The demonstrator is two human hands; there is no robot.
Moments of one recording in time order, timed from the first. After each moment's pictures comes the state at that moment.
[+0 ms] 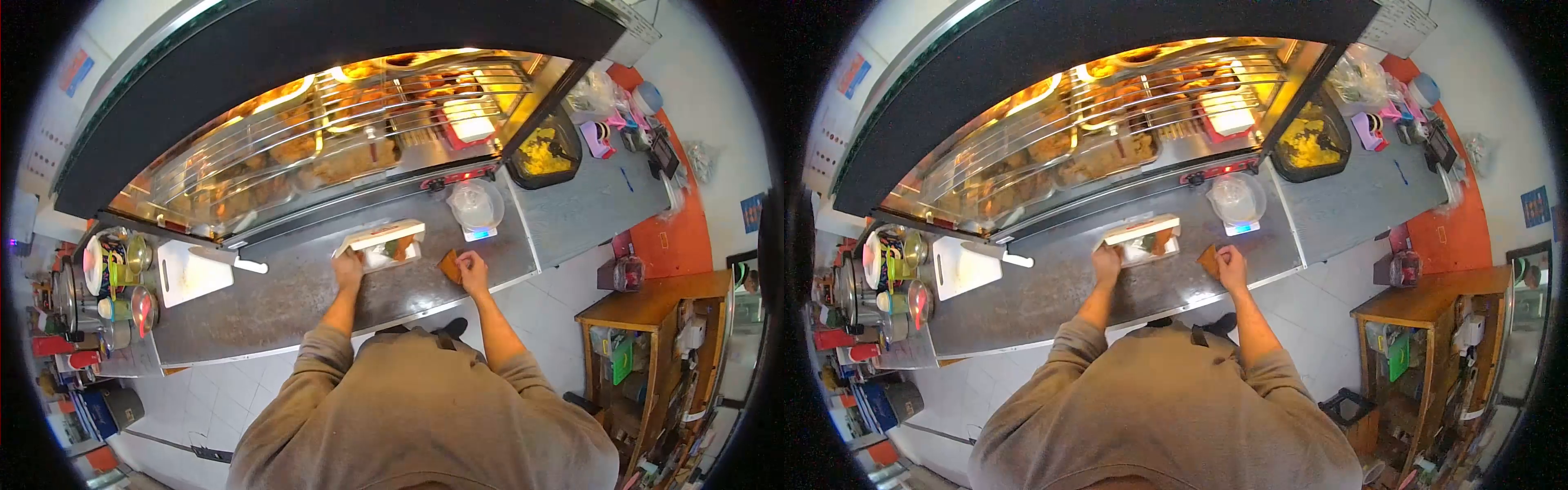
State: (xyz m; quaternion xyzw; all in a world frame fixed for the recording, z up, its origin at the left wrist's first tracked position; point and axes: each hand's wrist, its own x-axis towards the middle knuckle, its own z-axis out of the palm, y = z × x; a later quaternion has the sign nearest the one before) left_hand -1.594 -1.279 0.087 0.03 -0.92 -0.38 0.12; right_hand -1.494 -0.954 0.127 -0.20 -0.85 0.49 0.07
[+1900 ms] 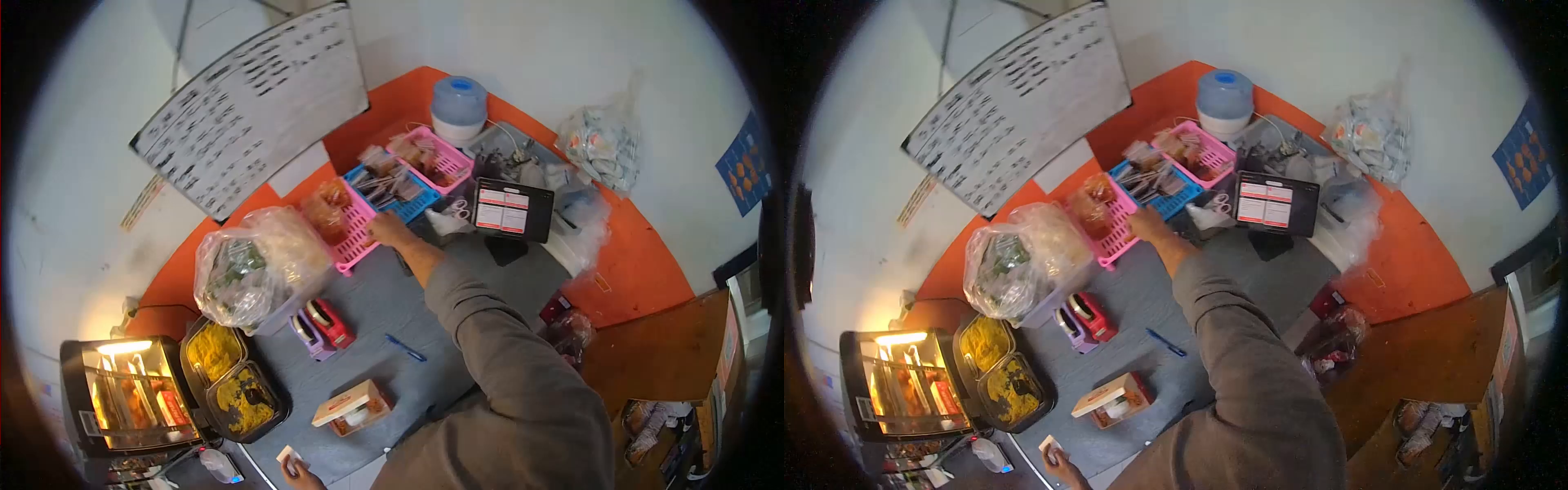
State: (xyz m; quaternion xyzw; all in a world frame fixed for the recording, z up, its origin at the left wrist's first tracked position) left_hand -1.547 -0.379 0.270 0.18 -0.83 -0.52 0.14; right_hand -1.958 0.167 0.170 0.04 -0.98 0.19 0.08
